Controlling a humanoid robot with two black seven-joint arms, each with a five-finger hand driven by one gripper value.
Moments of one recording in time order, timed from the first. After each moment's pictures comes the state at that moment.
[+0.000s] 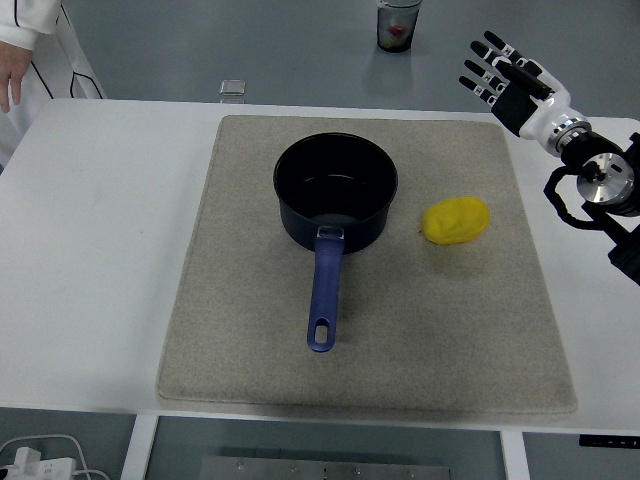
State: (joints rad) left arm 0.02 0.00 0.01 -0.14 0.05 0.02 0.02; right arm 1.06 -0.26 0.42 0.57 0.30 0.20 0.13
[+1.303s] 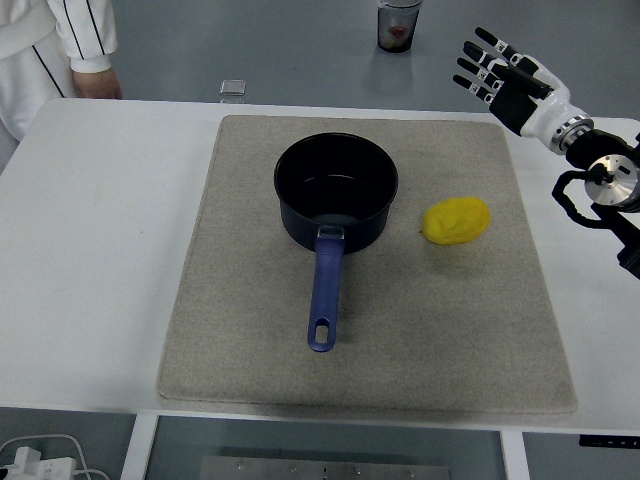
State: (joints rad) left arm 0.02 0.00 0.01 -0.13 0.05 0.02 0.02; right arm 1.07 -0.28 0.41 0.57 0.21 0.29 0.13
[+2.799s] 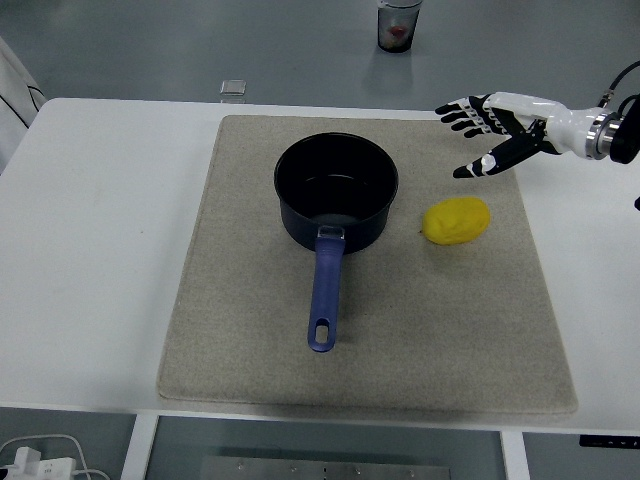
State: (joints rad) left arm 0.02 0.00 0.01 -0.13 0.05 0.02 0.02; right arm 1.19 -0.56 0.17 0.90 -0.79 0.36 0.19
